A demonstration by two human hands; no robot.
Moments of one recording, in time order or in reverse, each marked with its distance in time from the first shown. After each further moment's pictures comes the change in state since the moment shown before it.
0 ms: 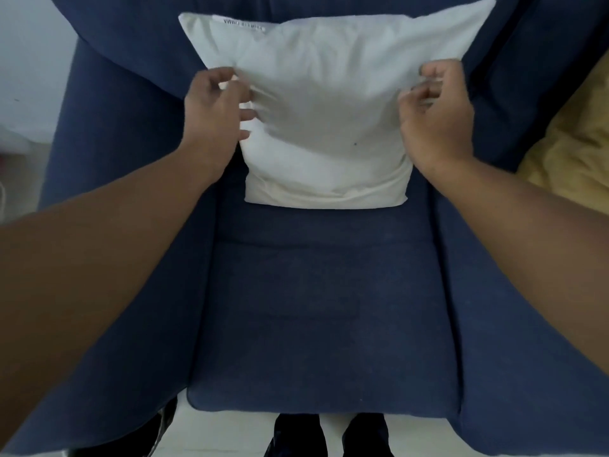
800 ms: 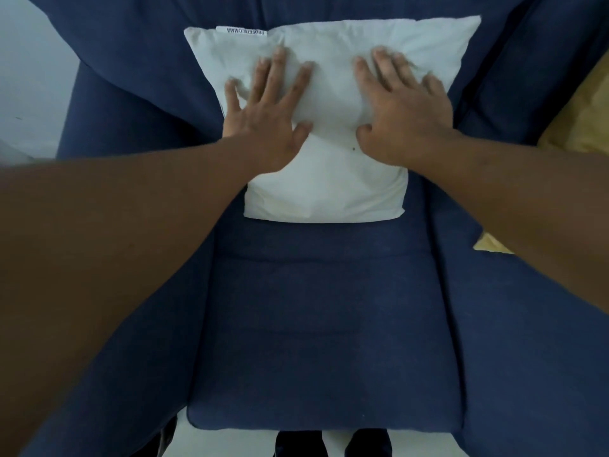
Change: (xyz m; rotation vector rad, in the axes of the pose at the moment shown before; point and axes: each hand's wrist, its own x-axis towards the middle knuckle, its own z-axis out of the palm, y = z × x) left_hand 0.034 0.003 0.054 1.346 -0.229 0.622; right_hand 0.045 -0.018 0.019 -0.917 -0.409 -0.401
